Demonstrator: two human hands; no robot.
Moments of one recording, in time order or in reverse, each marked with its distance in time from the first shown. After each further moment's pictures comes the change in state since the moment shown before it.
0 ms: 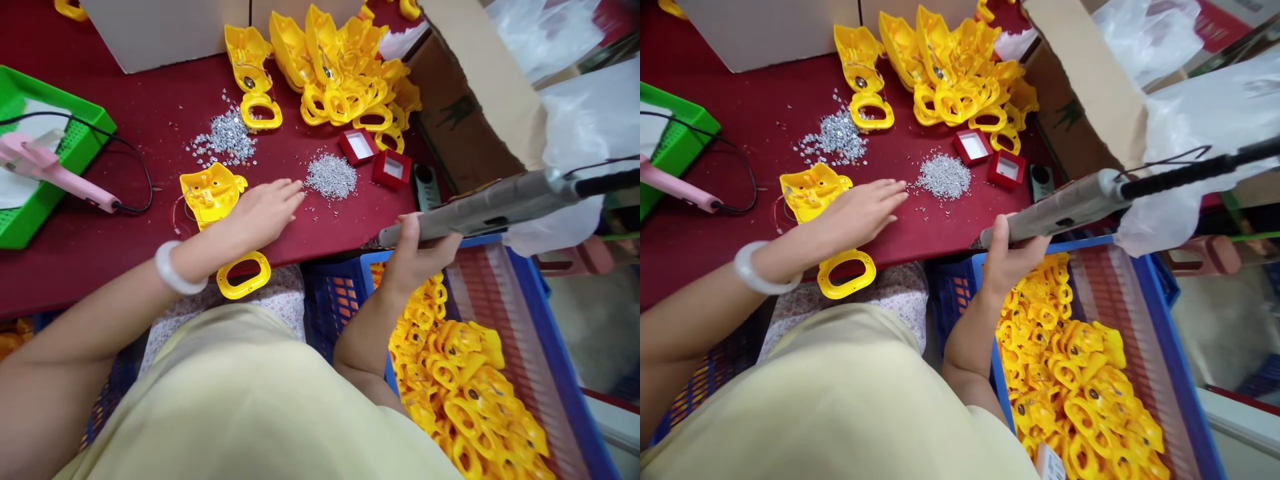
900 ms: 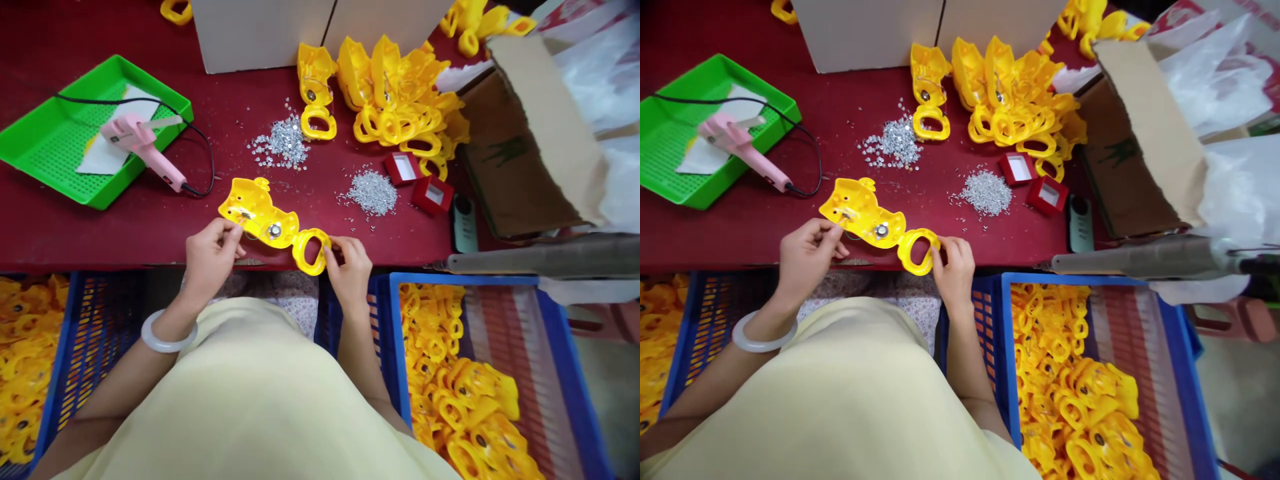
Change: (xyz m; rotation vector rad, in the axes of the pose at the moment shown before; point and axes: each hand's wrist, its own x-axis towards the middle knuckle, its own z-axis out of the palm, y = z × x) left_hand -0.161 0.008 0.027 -0.845 0.680 -0.939; right_hand -0.098 -0.019 0.036 -0.172 -0.828 -0.313
